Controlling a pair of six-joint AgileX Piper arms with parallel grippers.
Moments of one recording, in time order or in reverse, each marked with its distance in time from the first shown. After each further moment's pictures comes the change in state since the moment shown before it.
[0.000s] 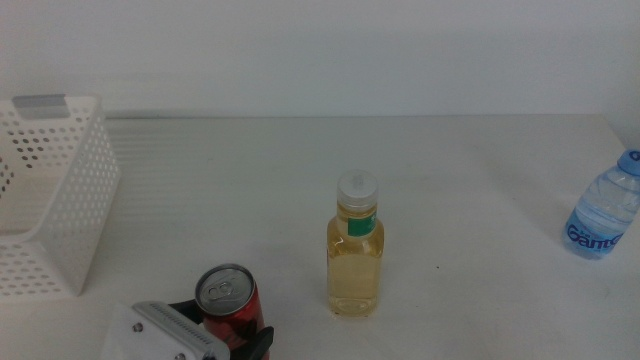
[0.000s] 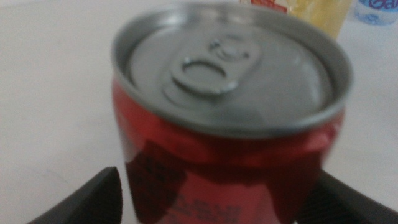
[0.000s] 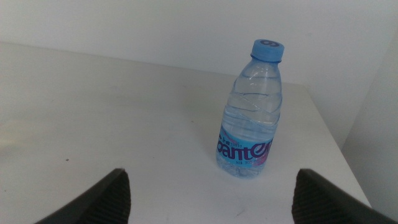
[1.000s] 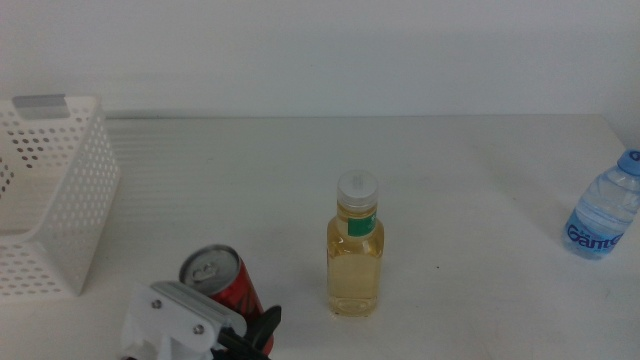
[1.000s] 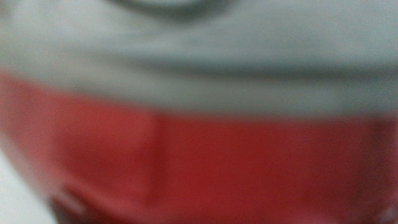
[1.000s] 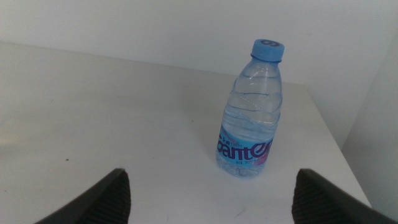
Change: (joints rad) left arm 0.000 0.041 -0.082 -0.009 0.044 -0.043; right arm 0.000 0.000 0.000 0.000 0.000 0.000
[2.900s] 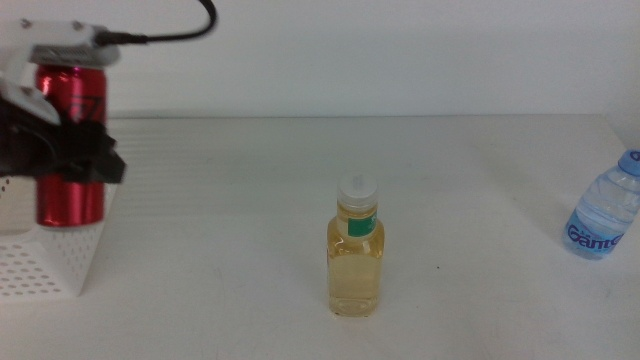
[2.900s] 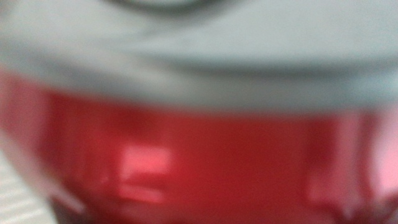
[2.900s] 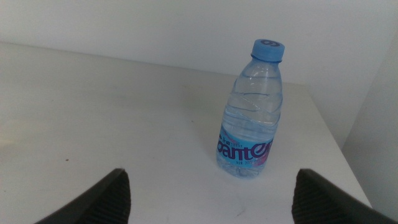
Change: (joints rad) left arm 0.723 -0.274 -1.038 -0.102 2.009 0.408; right arm 0.000 0.000 0.000 0.000 0.000 0.000
